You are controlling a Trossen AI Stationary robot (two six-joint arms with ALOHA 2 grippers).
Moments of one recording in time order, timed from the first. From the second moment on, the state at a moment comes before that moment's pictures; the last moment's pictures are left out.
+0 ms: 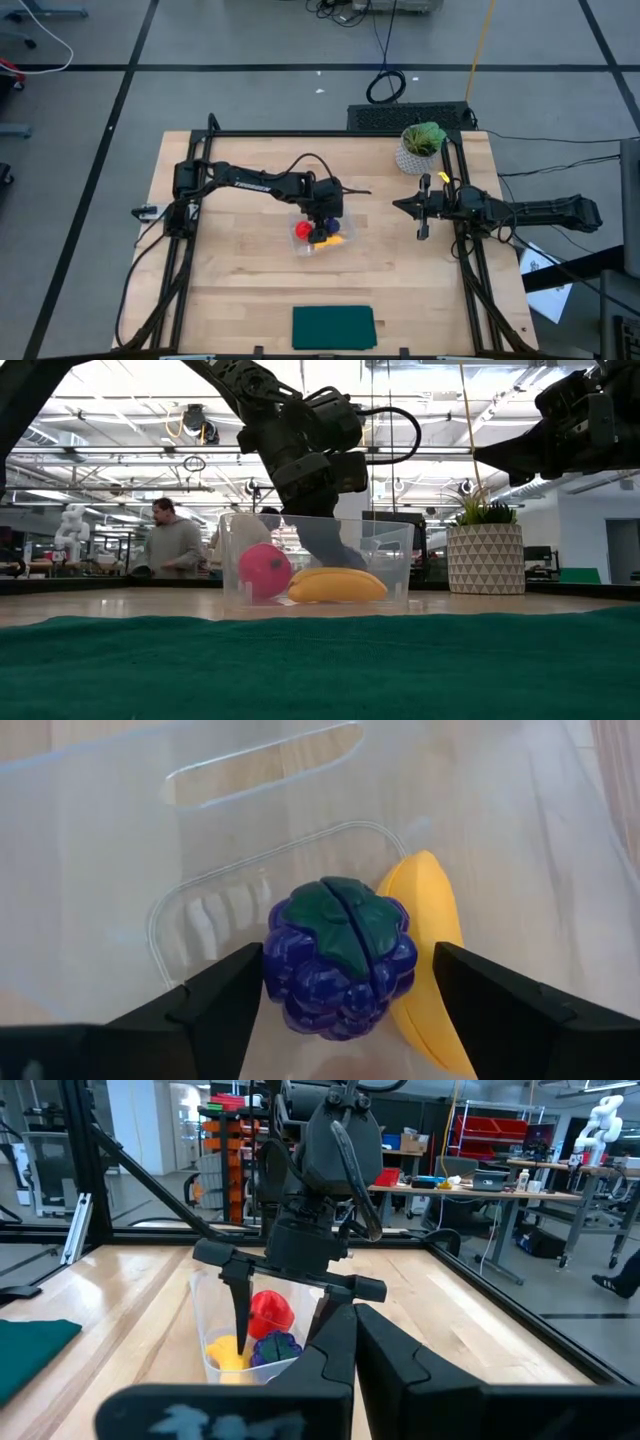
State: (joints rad) left arm 0.12 2.02 1.40 -0.47 0.31 0.12; right arm -0.07 0.36 0.02 0.35 0.06 -0.05
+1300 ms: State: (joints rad) left arm -0.01 1.95 1.61 -0.77 0.12 0.32; right arm -0.07 0.36 0.02 0.36 0.05 -0.04
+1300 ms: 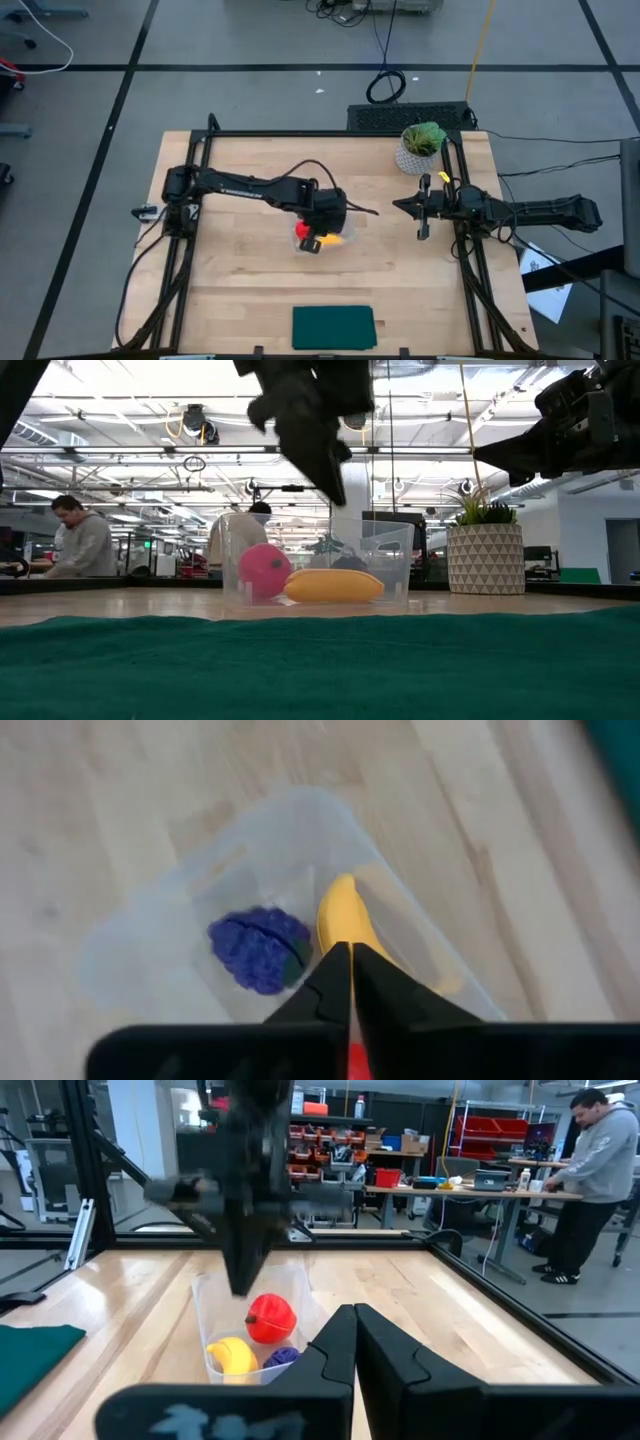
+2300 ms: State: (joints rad) left arm -0.07 1.45 1.60 -0.84 -0.11 0.34; right arm -0.06 0.35 0.02 0.39 0.05 0.01
